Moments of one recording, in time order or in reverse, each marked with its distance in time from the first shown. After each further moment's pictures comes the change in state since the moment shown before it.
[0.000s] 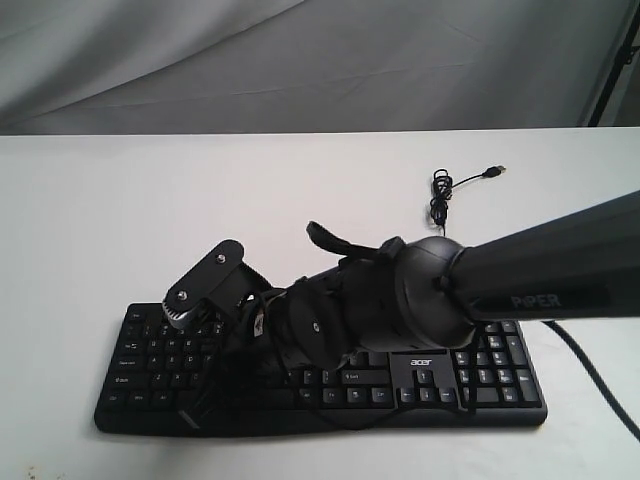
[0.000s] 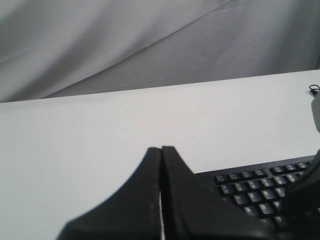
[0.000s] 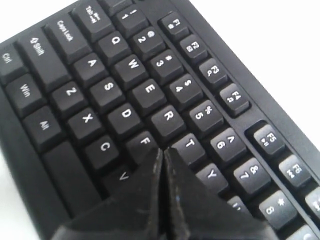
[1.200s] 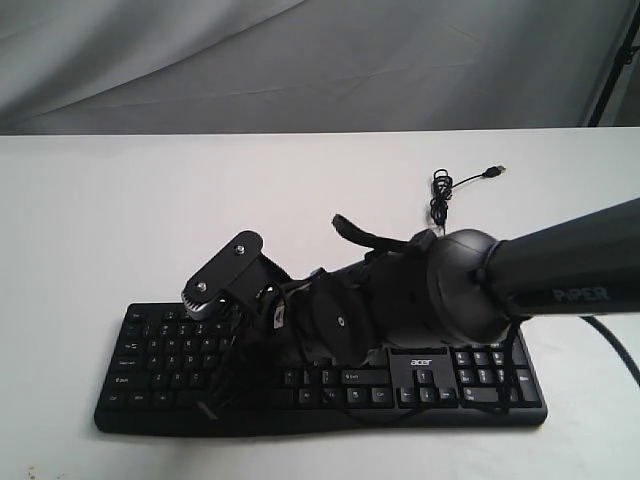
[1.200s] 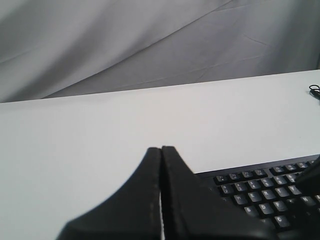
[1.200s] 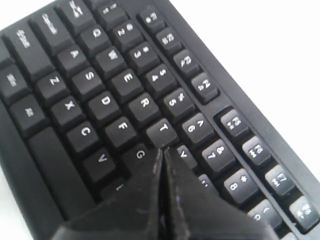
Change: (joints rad) left arm 0.000 0.000 0.000 0.000 0.000 0.000; right arm -0.025 -0.054 0.056 0.001 -0.032 -0.020
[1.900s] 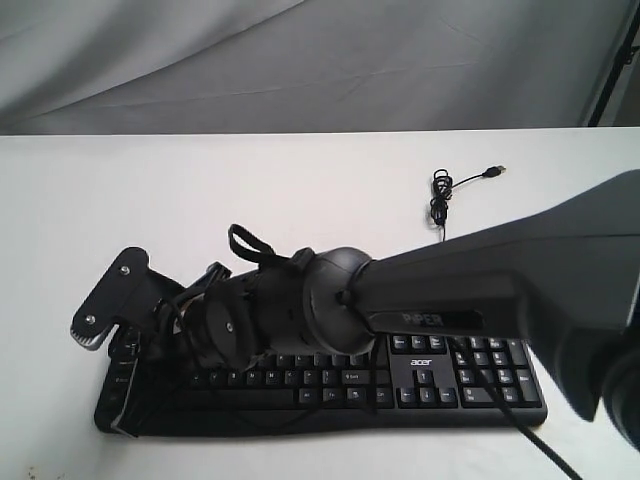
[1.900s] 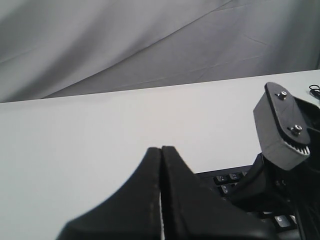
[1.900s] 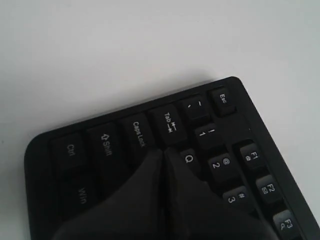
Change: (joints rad) left arm 0.000 0.000 0.000 0.000 0.000 0.000; right arm 0.104 0.193 -0.298 0.104 0.034 -0.275
